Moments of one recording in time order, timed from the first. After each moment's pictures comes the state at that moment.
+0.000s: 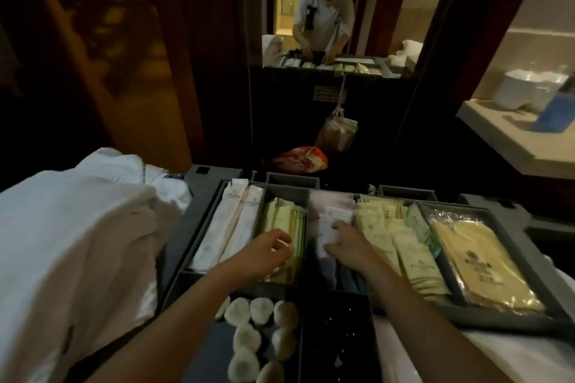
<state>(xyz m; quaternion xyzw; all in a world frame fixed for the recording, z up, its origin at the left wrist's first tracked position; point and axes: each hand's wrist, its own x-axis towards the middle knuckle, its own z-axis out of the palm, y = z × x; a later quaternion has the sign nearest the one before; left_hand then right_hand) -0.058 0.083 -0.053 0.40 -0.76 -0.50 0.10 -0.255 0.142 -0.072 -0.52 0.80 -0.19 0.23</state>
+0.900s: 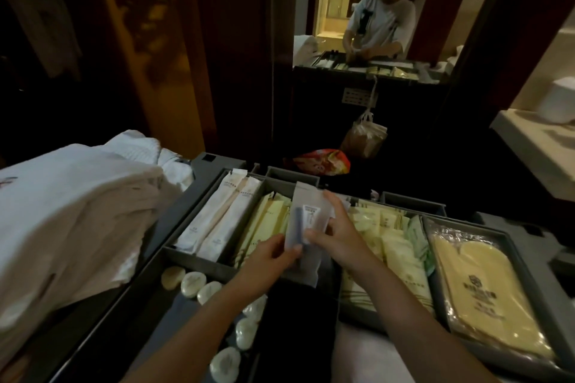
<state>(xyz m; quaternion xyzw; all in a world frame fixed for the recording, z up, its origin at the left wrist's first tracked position) -0.110 0.140 -0.075 0.41 -0.66 -0.55 0.31 -0.281 0.147 -0.069 -0.52 0.57 -0.45 0.44</state>
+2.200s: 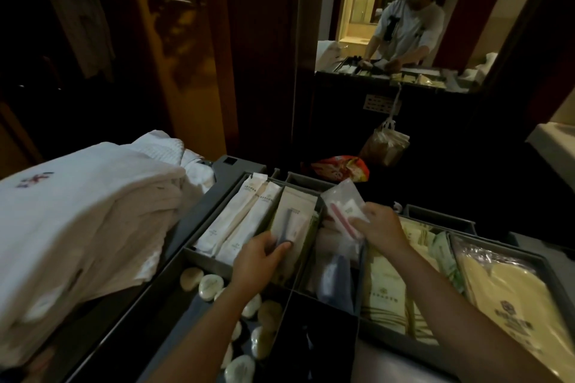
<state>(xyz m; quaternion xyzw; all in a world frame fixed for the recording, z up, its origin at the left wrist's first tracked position) -0.081 0.110 -0.094 0.57 -0.69 -0.31 0.31 -0.320 0.108 -0.056 -0.57 0.73 -0.33 0.18</state>
